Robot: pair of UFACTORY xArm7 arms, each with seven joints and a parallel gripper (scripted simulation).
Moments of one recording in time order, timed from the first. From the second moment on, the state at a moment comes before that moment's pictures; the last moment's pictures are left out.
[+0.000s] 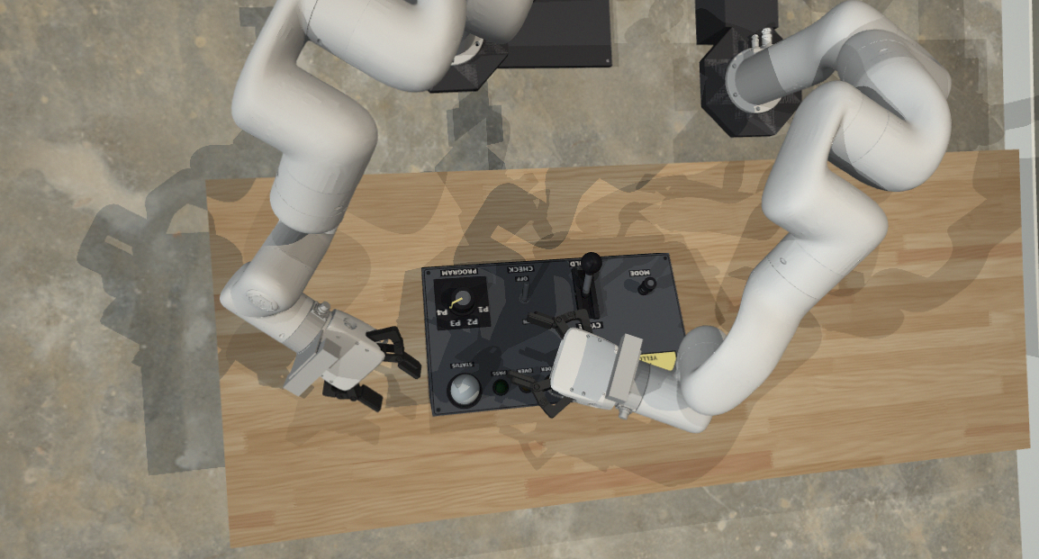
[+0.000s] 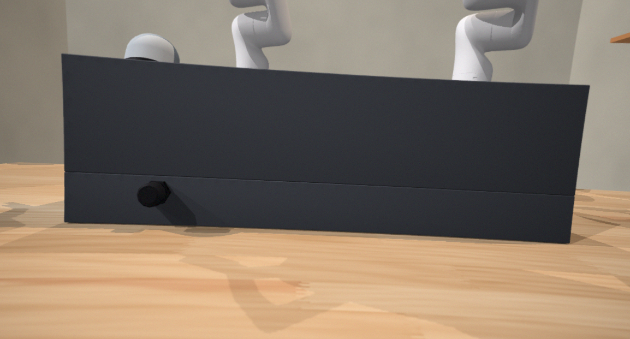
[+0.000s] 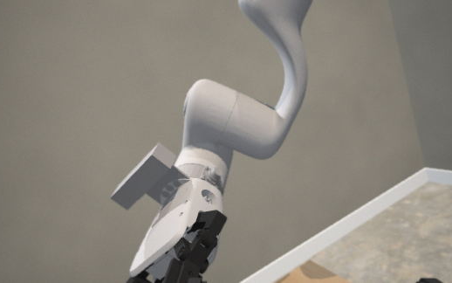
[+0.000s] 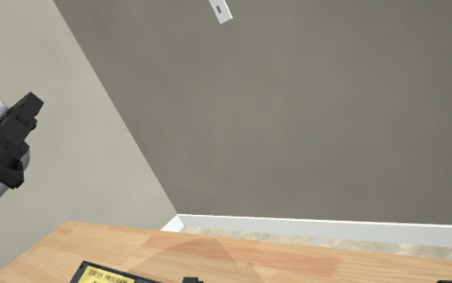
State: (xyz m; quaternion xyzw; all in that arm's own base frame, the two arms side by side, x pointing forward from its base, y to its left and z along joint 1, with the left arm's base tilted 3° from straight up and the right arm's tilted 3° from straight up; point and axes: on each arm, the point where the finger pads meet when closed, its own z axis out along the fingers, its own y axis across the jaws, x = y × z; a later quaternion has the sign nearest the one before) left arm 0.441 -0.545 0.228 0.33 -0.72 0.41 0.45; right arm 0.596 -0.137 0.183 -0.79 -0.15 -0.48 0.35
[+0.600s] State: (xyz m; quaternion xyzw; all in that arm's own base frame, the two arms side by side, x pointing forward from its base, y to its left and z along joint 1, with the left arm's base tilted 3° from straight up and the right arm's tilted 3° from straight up) left arm 0.479 -0.494 0.230 0.39 -0.71 0.39 0.44; right arm 0.642 -0.076 0.180 -0.81 -0.11 -0.48 0.31
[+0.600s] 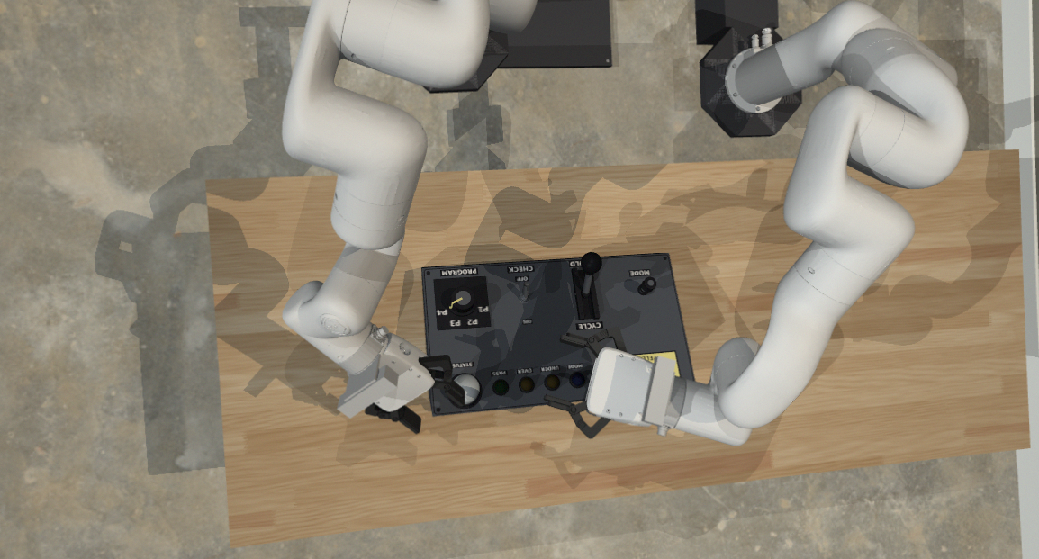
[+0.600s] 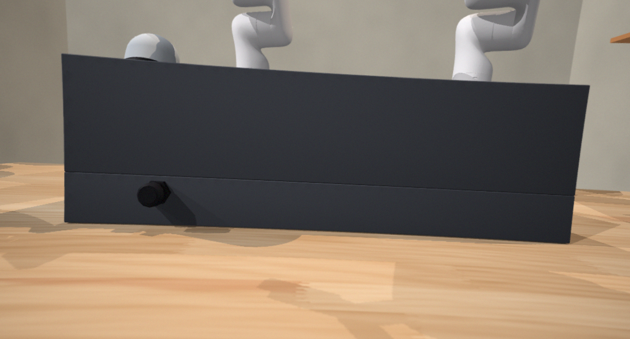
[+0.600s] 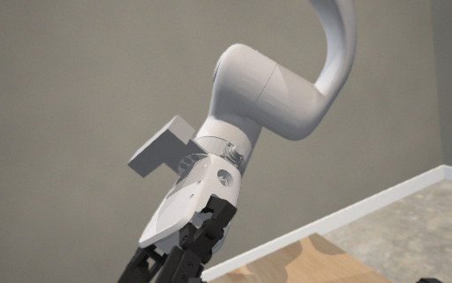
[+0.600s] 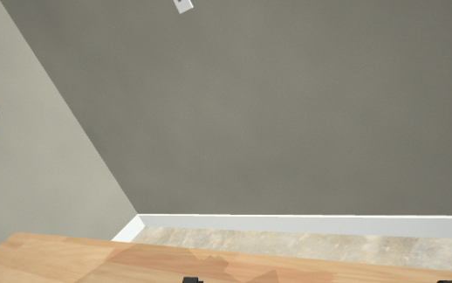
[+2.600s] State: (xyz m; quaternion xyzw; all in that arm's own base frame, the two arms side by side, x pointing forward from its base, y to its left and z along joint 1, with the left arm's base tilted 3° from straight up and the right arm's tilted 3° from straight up) left arm 0.585 -0.215 0.239 0.68 -0.56 0.31 0.37; right arm 0.663 -0.034 0.177 -0.83 -0.09 -0.47 0.28
